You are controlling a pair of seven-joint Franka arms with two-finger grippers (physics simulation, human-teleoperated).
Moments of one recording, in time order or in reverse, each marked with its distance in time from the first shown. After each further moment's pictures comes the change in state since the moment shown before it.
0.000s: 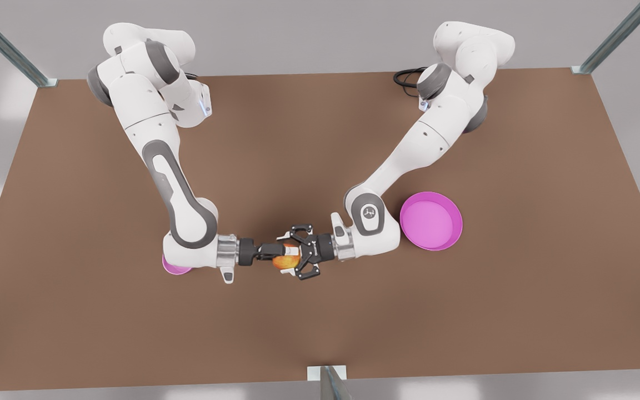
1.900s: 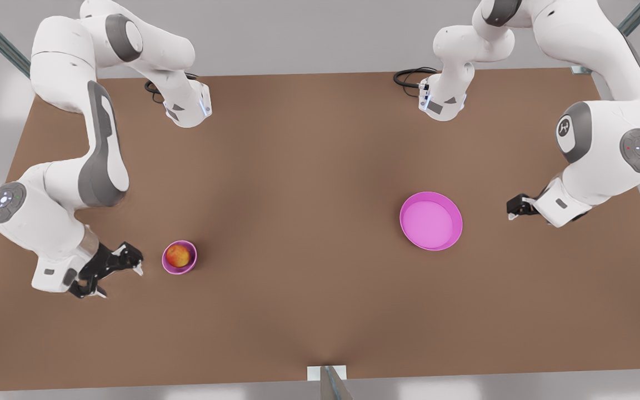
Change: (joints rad) left arm 0.286 -0.832 0.559 -0.392 1.485 -0.824 -2.038; right arm -0.283 -0.279 0.016 0.301 -1.480 -0.187 -0.064
